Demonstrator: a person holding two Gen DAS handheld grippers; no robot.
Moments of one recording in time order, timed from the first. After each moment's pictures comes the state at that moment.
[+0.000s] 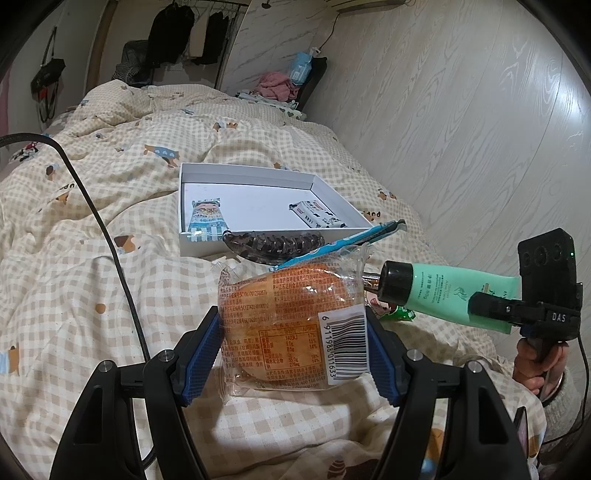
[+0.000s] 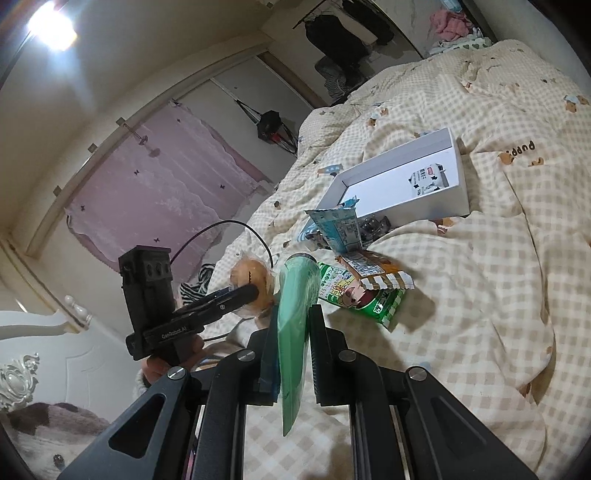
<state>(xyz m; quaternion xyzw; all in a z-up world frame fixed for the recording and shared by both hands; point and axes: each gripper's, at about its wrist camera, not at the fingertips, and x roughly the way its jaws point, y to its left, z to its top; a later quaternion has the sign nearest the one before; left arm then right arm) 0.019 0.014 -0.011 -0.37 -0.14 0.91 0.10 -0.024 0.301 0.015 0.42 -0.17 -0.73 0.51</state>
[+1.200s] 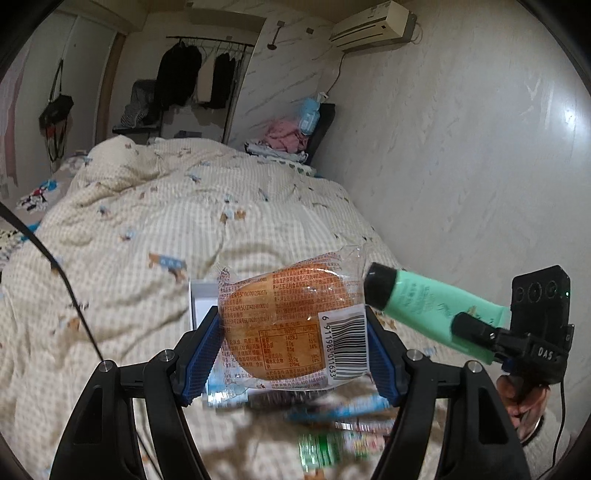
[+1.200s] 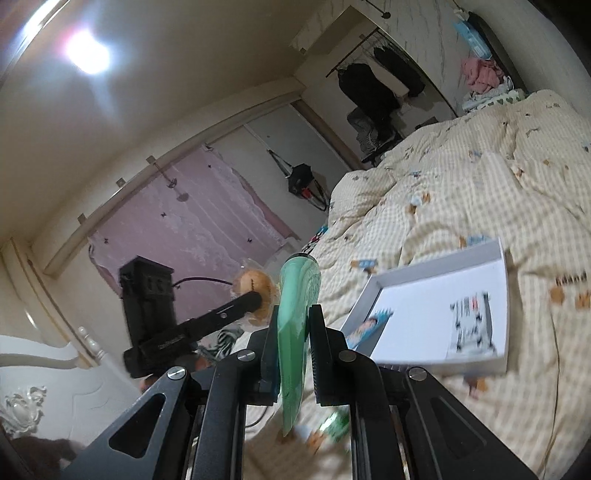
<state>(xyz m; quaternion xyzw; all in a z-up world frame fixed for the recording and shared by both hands) -0.076 -0.015 0.091 -0.30 -0.14 0.94 0.06 -0.105 0.257 0.083 0.31 -0.21 -0.75 0.54</state>
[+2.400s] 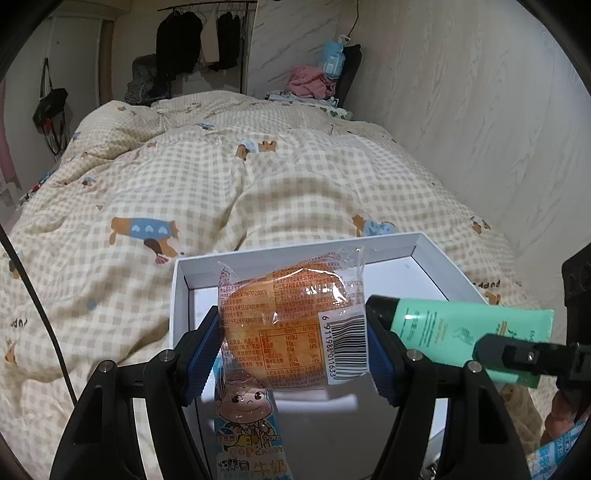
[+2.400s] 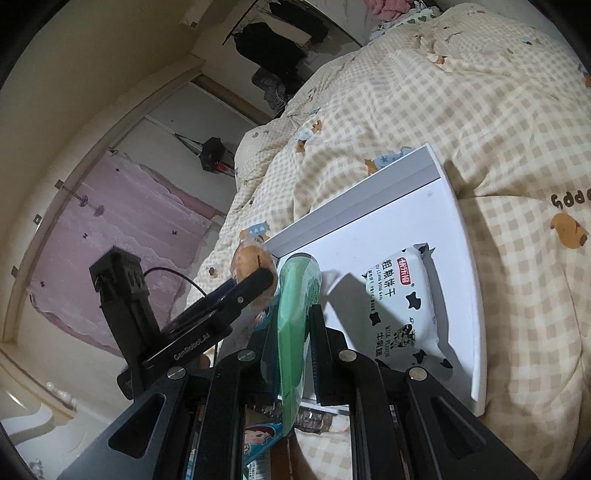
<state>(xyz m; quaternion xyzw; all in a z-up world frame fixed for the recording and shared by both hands) -0.210 -0.013 -0.044 -0.38 -0.07 0.92 0.01 -0.193 0.220 -0.028 0.46 -0.23 -0.75 0.42</state>
